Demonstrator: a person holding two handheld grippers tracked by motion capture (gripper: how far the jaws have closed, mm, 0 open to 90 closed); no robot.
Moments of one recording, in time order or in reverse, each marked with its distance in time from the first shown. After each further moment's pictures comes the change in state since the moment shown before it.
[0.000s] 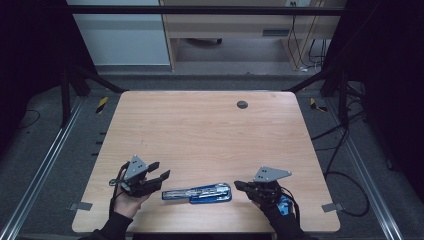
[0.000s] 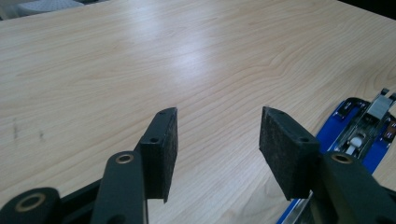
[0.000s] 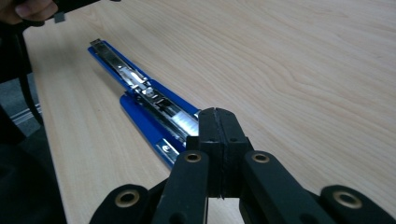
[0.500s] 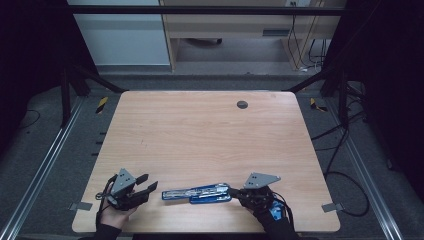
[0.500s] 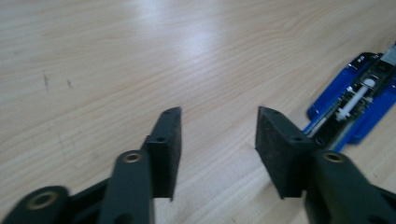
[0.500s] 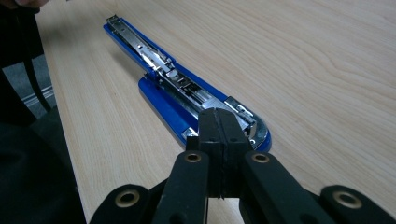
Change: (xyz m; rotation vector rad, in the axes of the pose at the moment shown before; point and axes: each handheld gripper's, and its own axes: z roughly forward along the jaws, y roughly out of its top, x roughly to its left) left arm 0.006 -0.033 -0.024 0.048 0.006 0.001; right arm 0.017 -0.006 0.017 0.060 0.033 -0.029
